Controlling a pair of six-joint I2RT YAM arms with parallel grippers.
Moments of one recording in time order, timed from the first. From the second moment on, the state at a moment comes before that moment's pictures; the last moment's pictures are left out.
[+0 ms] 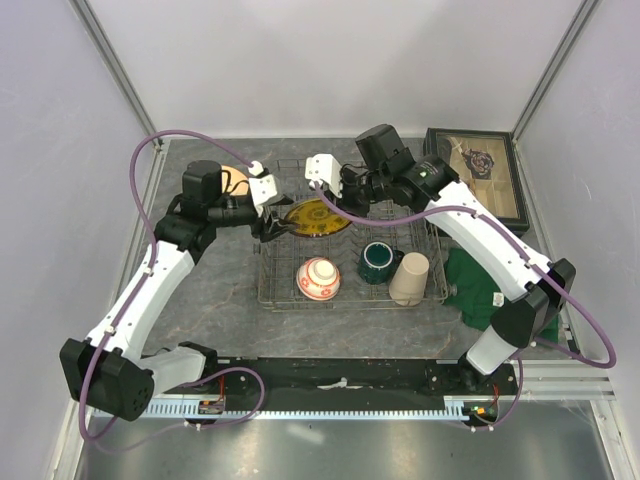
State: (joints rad) left arm -0.30 1.17 1.09 -0.37 0.89 0.58; right arm 0.68 1.63 1.78 -0.88 -0.44 -0.72
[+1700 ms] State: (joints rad) left arm 0.02 1.28 1.10 -0.20 0.51 -0.02; right arm 0.69 1.48 1.64 -0.75 -0.39 -0.64
